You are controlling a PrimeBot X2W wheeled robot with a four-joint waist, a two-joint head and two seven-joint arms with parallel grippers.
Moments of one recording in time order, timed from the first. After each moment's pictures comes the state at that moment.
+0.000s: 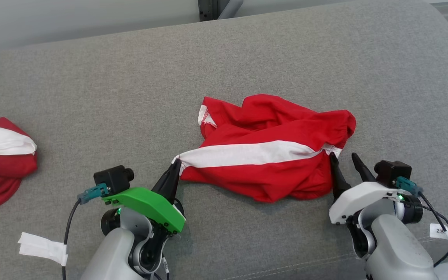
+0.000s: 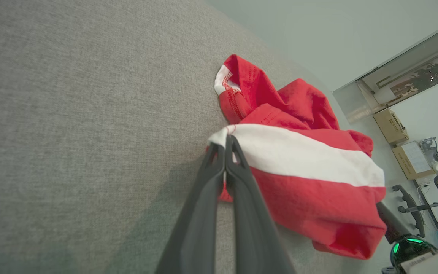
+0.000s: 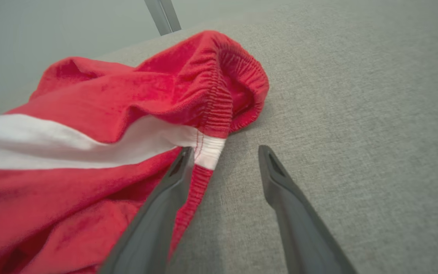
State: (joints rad) left arm -0.34 0.07 -0.38 0.46 -0.86 -0.11 0.00; right arm -0.38 -0.05 0.06 0.70 0.31 0.13 -0.26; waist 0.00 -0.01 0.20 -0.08
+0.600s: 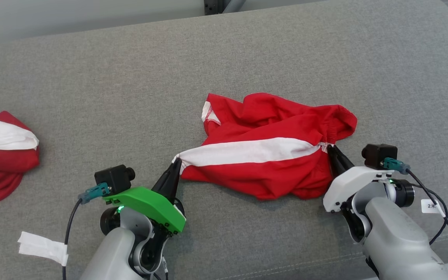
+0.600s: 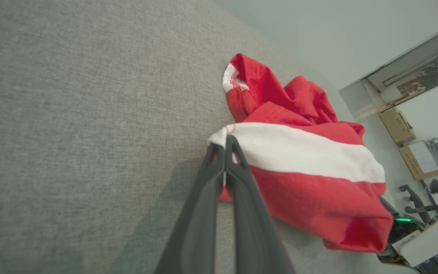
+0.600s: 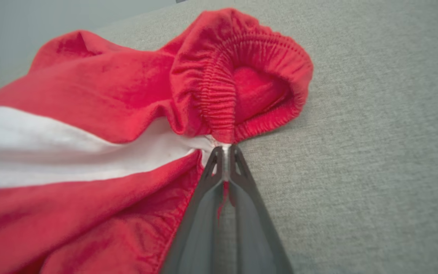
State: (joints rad) left arm -0.33 0.08 -0.39 0.44 -0.84 -0.10 -0.01; right arm -0.56 -0.10 0.27 0.94 0.46 0.13 -0.26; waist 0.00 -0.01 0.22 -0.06
